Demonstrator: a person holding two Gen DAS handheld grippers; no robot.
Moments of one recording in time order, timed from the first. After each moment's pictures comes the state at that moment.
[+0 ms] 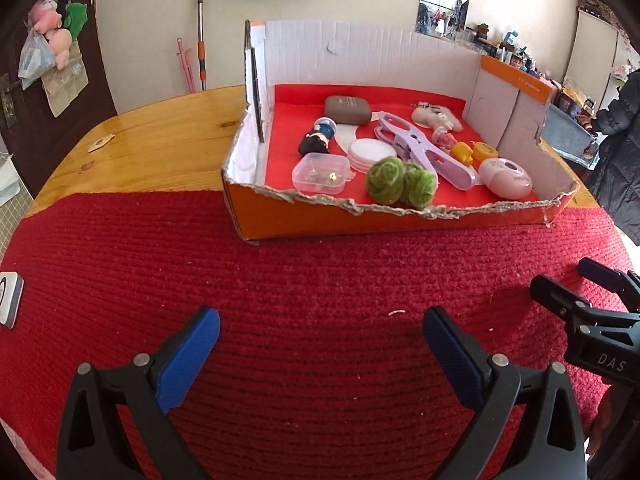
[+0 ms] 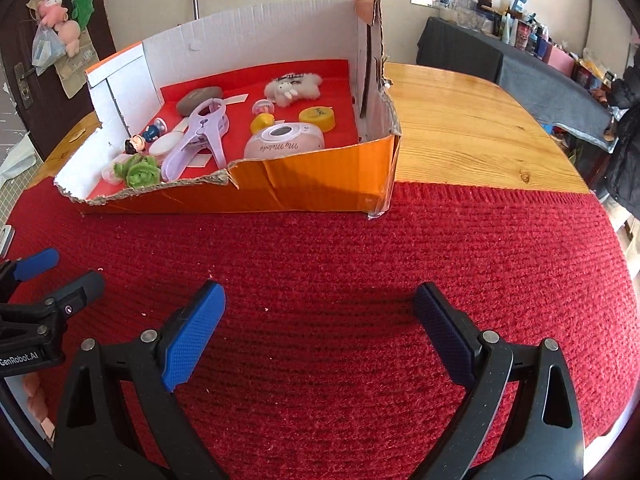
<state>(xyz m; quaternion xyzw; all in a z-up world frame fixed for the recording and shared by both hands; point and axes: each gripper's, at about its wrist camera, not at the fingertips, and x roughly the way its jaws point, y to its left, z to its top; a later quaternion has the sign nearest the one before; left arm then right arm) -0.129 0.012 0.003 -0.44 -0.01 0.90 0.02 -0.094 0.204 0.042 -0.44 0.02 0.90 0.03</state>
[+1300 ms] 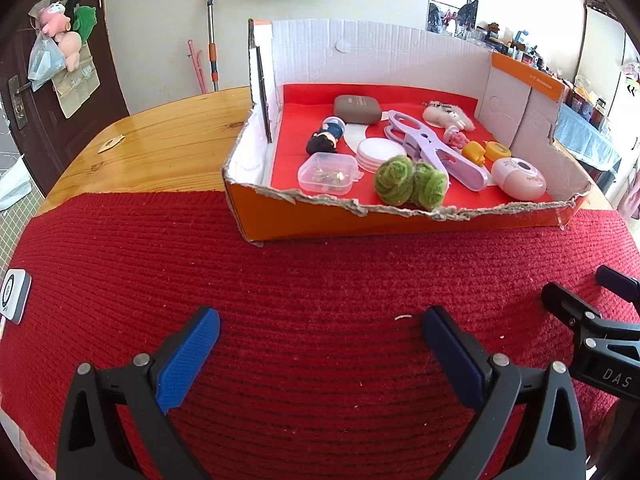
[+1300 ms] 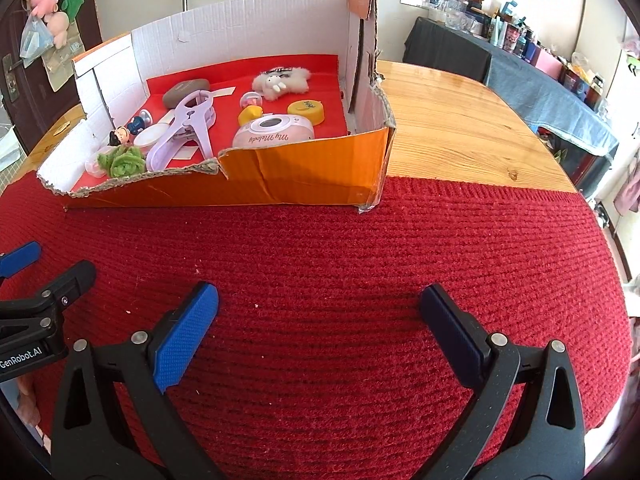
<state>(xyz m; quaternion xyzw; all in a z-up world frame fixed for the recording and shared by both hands) -0.129 0.015 0.002 -0.44 0.00 0.90 0.00 -0.090 0.203 0.043 -0.44 0.01 0.89 0.06</state>
